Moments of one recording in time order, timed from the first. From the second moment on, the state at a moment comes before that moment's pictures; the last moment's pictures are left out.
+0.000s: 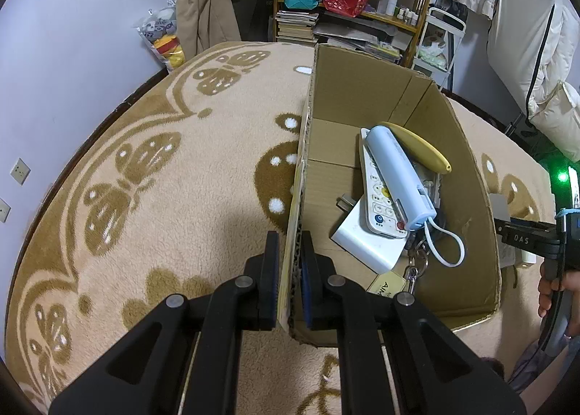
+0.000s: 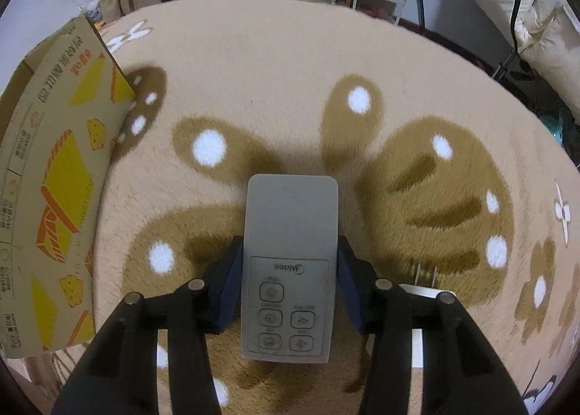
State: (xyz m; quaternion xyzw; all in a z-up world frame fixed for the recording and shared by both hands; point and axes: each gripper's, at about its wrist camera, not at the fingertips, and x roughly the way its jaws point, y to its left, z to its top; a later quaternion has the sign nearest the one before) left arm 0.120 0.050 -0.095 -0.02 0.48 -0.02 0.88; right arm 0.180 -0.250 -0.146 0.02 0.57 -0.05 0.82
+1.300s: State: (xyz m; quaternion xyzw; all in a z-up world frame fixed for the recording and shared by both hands) left arm 0.119 0.047 -0.093 -0.02 0.48 -0.02 0.88; right arm 0.184 -0.099 -0.006 -0.03 0.40 0.13 0.91
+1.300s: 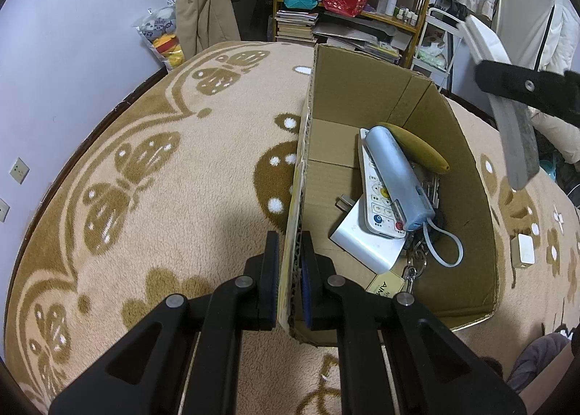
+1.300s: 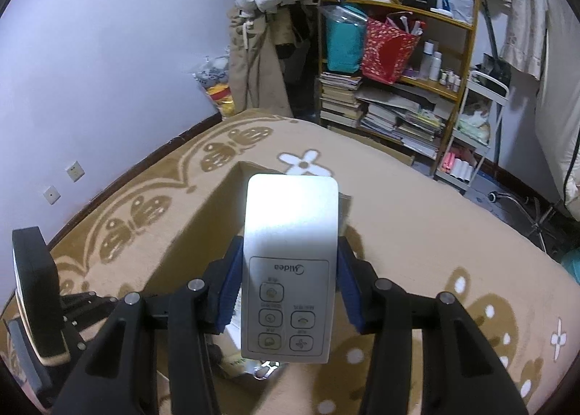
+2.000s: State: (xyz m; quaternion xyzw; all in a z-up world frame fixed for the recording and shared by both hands) left arm 0.121 0.047 -0.092 -0.03 0.48 -0.02 0.88; right arm 0.194 -0.068 -0.077 -0.04 0.48 0.14 0.86
